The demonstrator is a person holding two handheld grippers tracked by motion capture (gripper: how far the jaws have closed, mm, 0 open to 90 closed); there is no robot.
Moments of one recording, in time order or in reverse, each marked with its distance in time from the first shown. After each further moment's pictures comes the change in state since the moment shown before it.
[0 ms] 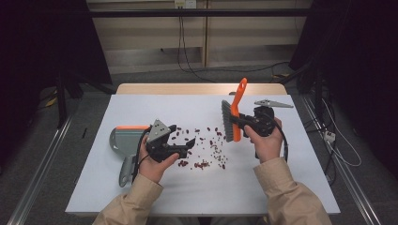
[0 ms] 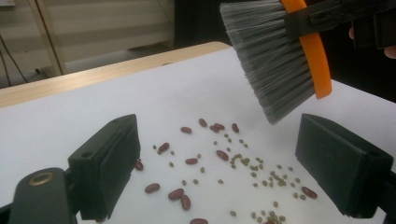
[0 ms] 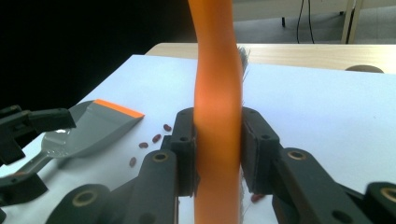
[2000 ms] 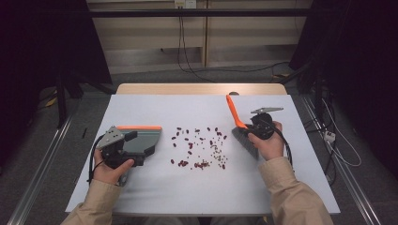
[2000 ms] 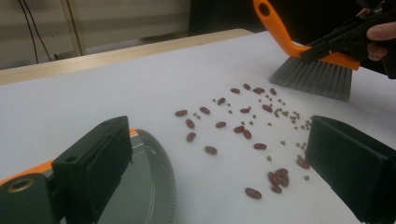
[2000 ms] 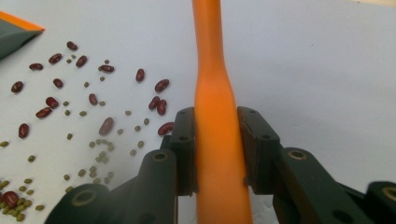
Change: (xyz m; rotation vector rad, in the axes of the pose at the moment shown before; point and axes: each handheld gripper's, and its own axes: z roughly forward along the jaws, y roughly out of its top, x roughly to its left) left arm 0.071 -0.031 -0.083 0.020 0.020 -0.039; right arm -0.047 -0.030 0.029 0.266 -0.179 -0.121
